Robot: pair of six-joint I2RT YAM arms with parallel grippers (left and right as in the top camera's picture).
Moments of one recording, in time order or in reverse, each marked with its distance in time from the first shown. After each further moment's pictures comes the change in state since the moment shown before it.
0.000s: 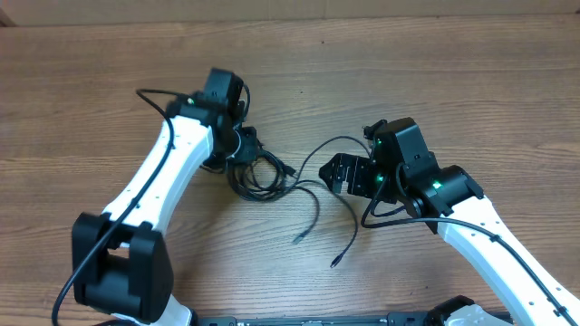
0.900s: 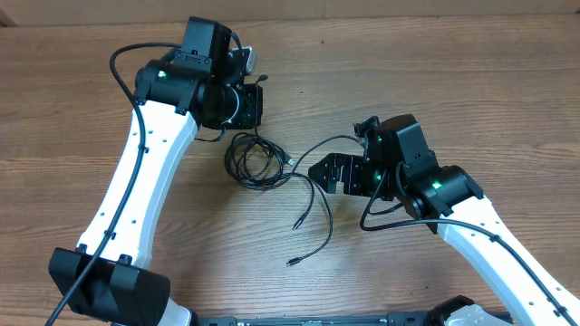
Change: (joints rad) left arm 0.000 -0.035 0.325 -0.092 0.139 0.080; right arm 0.000 0.000 0.000 0.066 -0.110 -0.048
